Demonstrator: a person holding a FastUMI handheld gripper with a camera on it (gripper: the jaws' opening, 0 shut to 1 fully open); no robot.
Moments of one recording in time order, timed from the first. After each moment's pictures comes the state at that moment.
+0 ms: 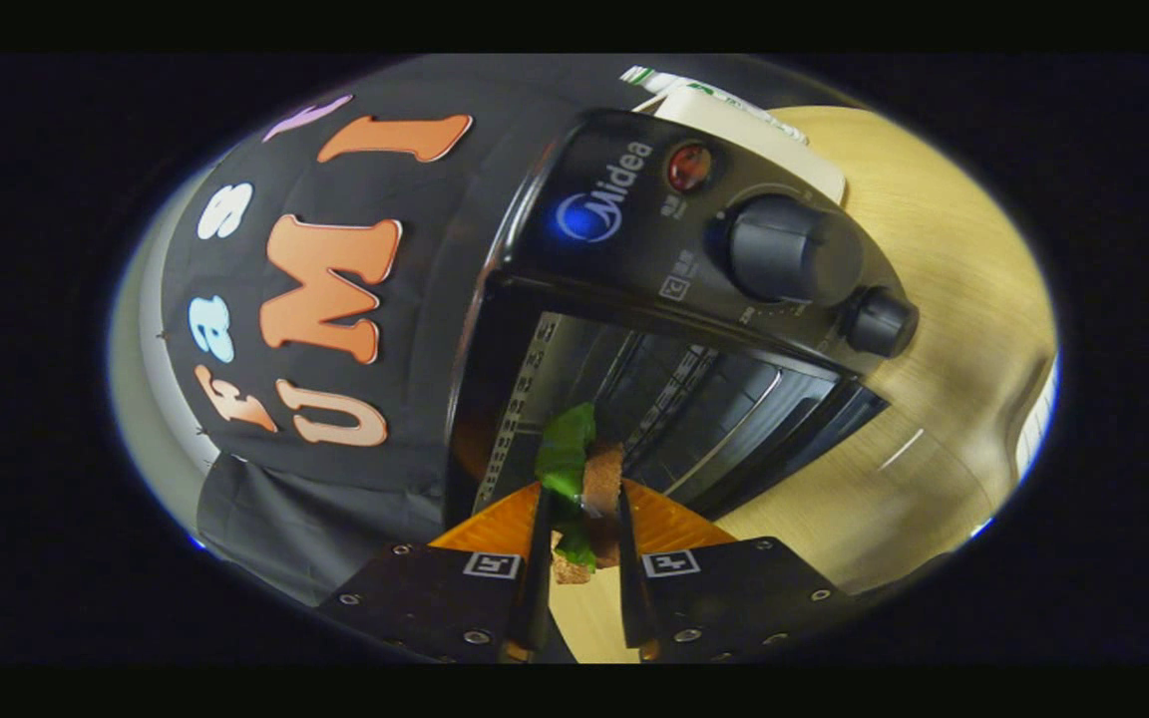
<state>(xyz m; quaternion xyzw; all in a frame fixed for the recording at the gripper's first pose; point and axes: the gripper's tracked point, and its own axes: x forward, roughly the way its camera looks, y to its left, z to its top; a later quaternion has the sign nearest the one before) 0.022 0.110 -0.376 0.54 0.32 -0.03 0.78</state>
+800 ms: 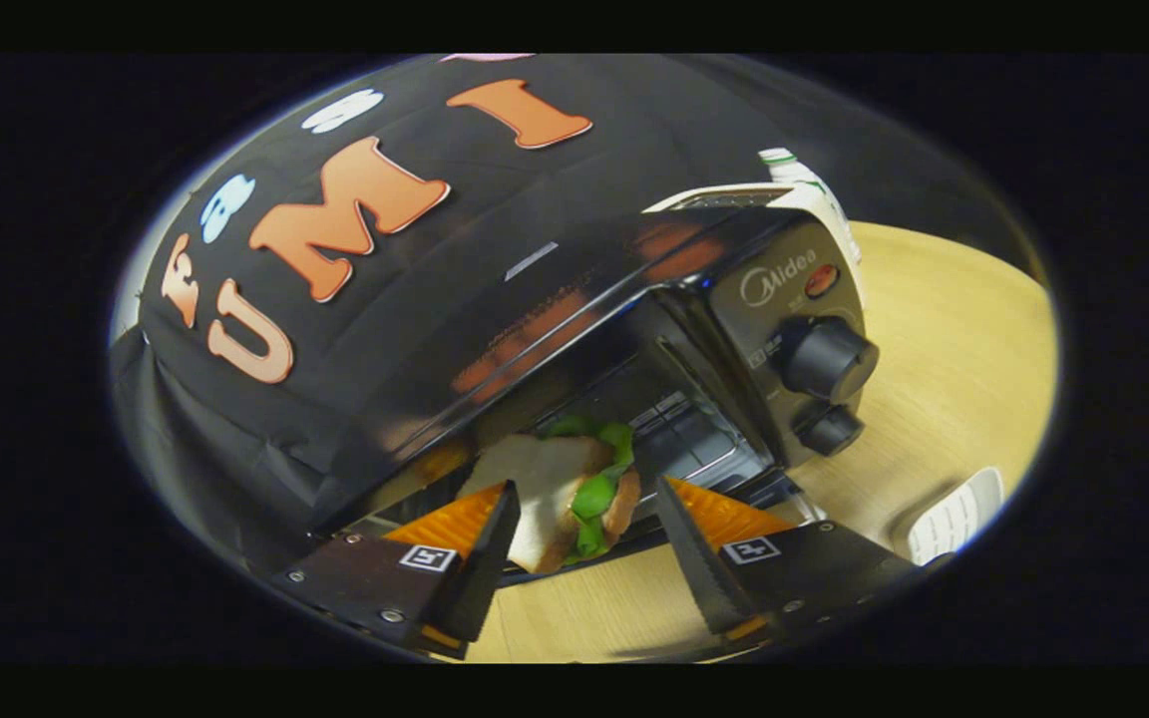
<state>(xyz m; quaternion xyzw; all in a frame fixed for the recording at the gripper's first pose) 0.013 0.081 -0.384 0.28 0.35 -0.08 0.89</state>
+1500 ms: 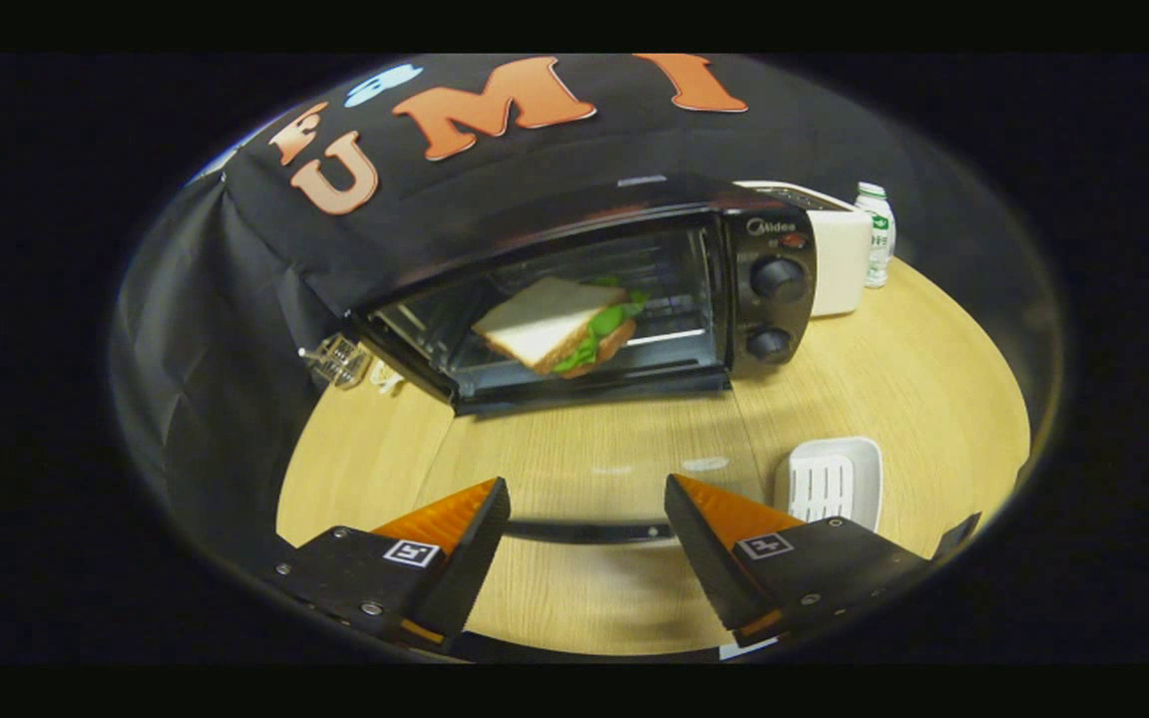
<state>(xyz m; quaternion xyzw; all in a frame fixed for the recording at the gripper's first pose) -0.156 0.105 -0.384 0.10 0.50 0.05 0.86</state>
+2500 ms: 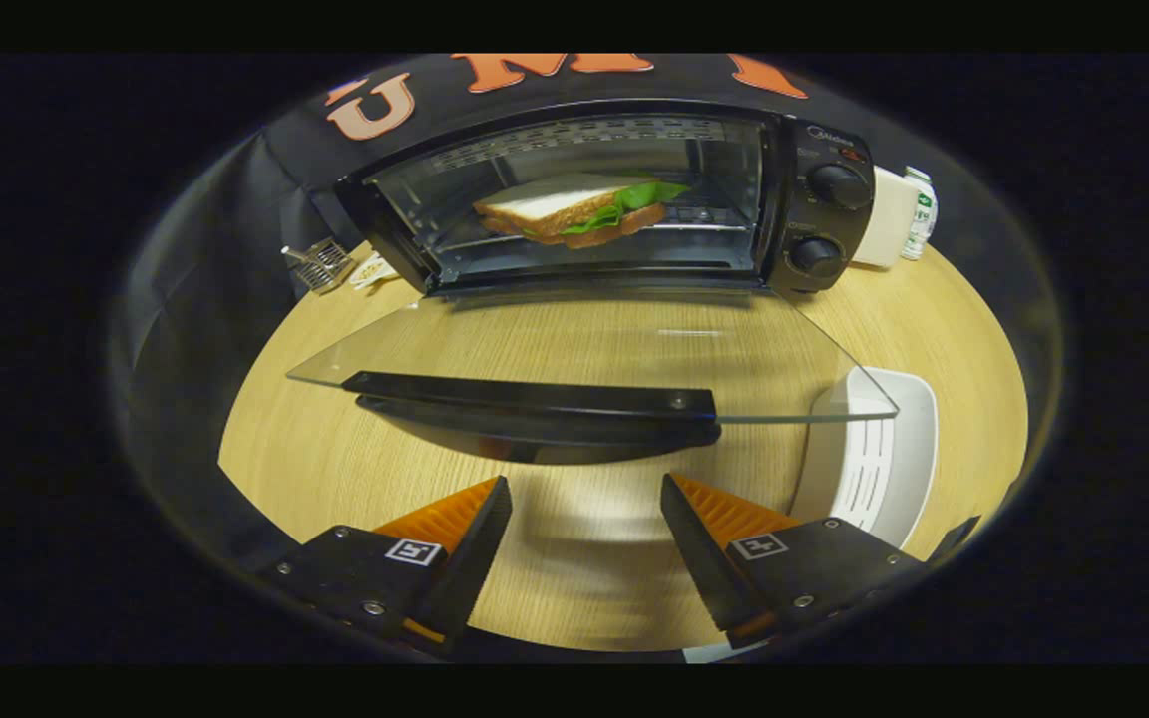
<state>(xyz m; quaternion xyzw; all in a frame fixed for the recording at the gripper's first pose) -0.182 0.110 -0.442 0.04 0.55 0.07 0.83</state>
